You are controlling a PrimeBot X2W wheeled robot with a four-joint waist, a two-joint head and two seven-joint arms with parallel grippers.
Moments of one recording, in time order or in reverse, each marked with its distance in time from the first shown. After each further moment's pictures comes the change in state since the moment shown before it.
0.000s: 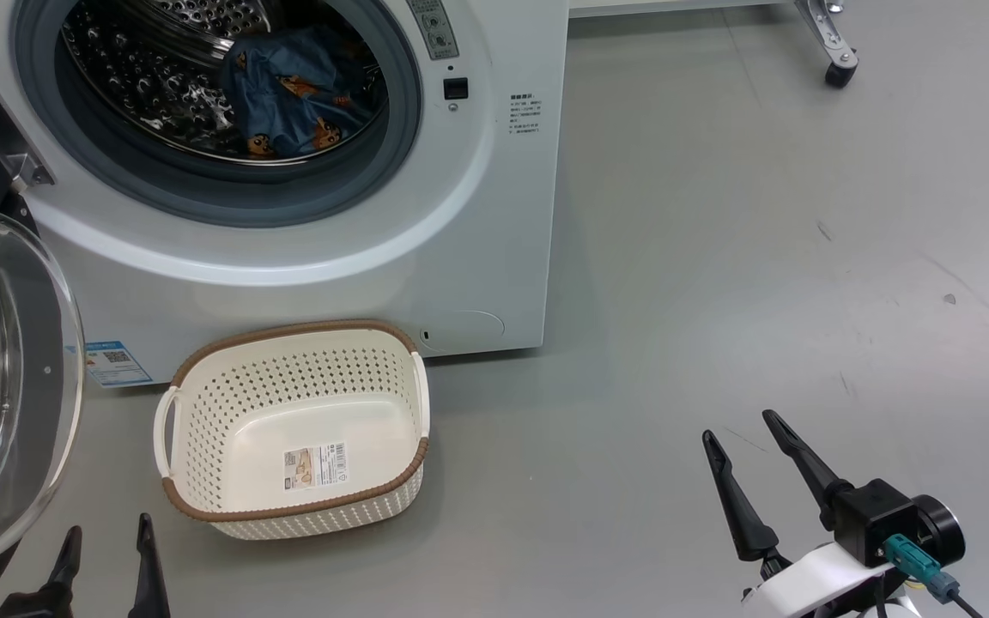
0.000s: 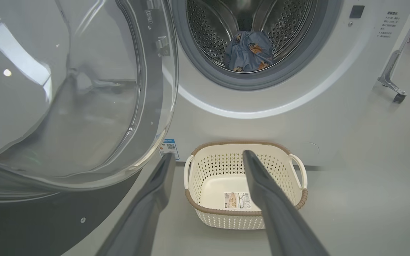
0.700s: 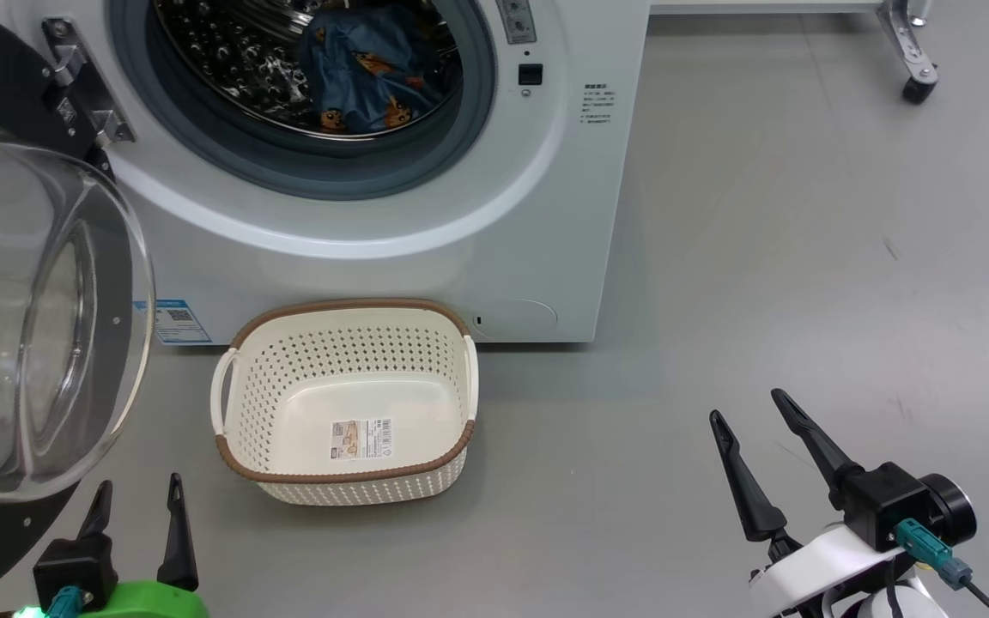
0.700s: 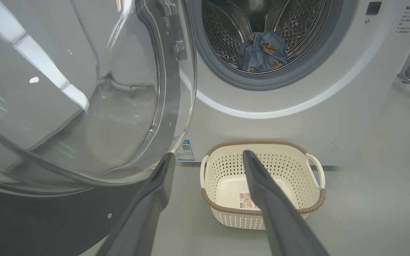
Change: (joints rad) left arm -0.102 -0.002 -0.026 0.069 0.072 -0.003 0.000; right arm -0.015 -0.014 -0.012 -0.021 0.000 0.000 0.000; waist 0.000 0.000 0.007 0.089
